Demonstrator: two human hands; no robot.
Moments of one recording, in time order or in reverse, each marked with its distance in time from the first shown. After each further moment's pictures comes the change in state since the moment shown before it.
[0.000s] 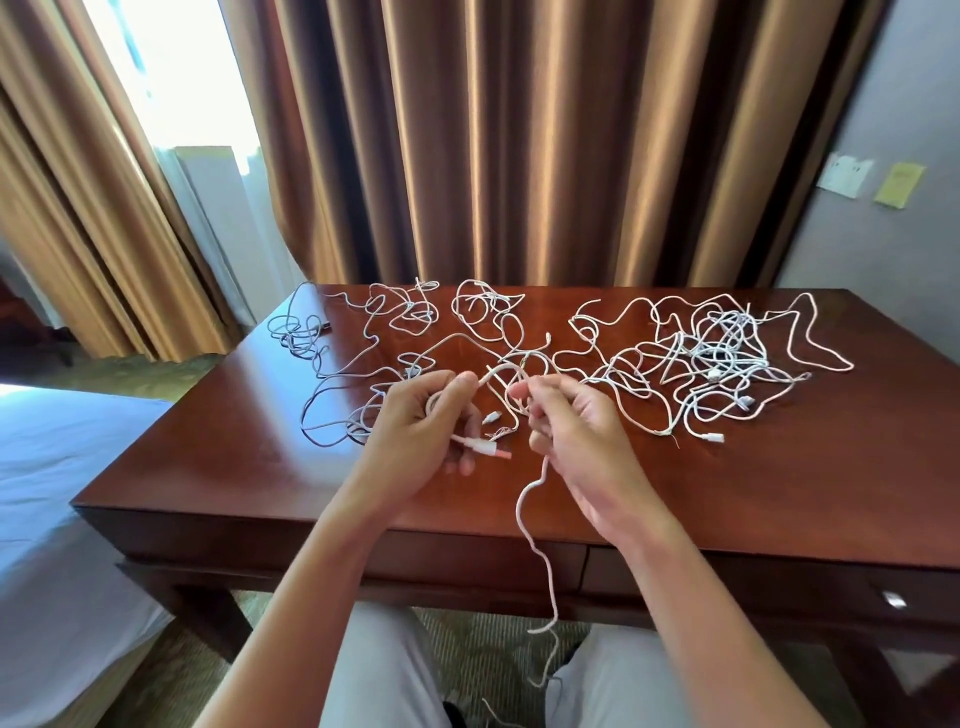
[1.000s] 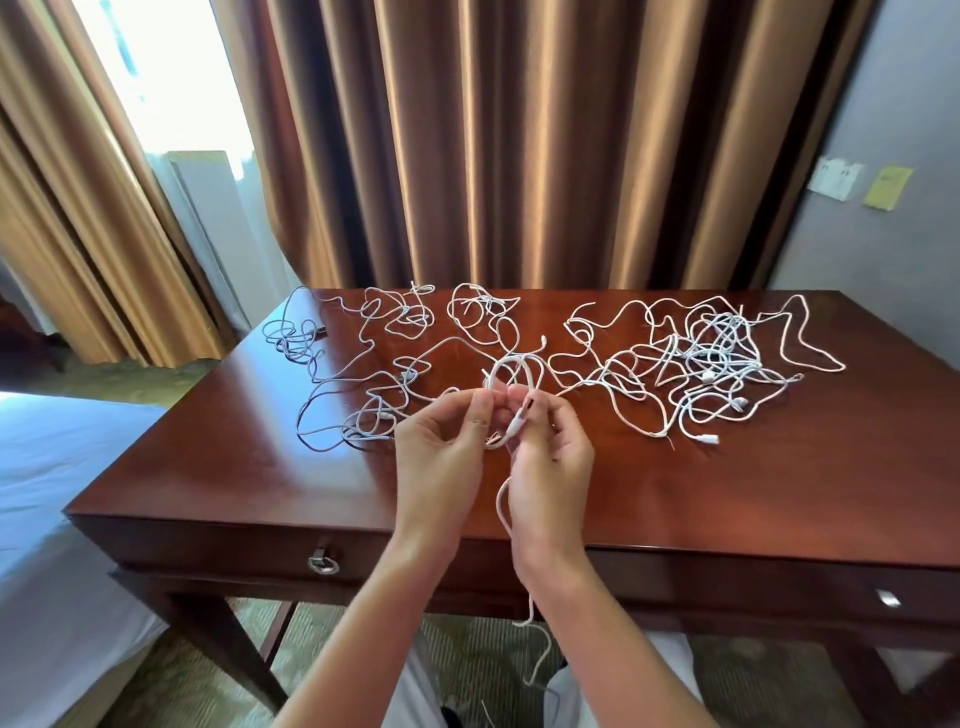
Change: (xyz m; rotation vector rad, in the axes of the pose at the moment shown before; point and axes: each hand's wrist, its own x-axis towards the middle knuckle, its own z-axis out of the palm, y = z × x) left_hand -0.013 -0.011 0.042 -0.229 0.299 -0.016; right_hand -0.020 0.020 0.048 0.289 0.363 -0.147
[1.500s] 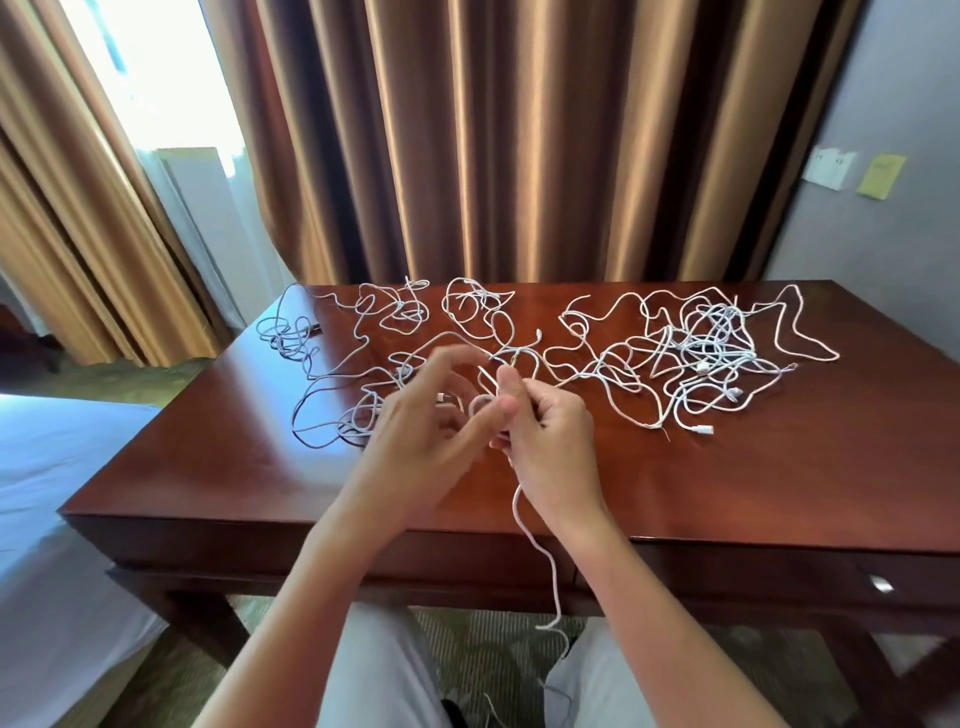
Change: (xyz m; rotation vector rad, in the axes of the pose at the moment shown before) left_hand 0.011 0.029 -0.027 0.425 -0.316 0.165; right_hand 0.025 -0.009 -0.019 -0.518 -0.297 -0.230
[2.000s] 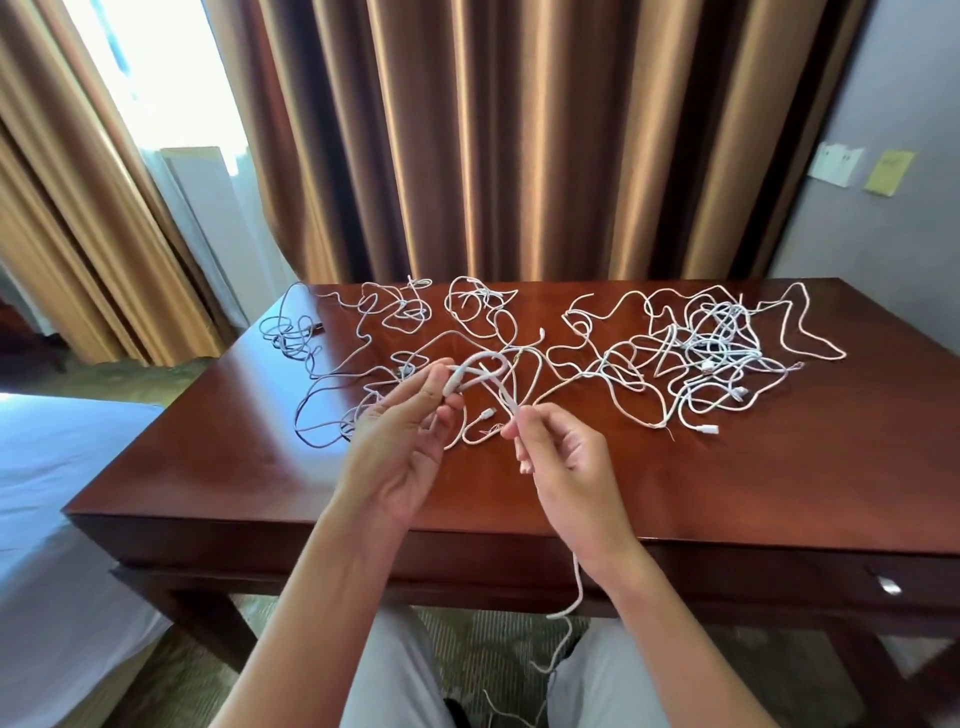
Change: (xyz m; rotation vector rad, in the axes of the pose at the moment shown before) left_hand 0.013 -0.007 0.004 -1.102 0.272 -0.491; right_hand -0.020 0.012 -0.018 0.207 -0.088 0.076
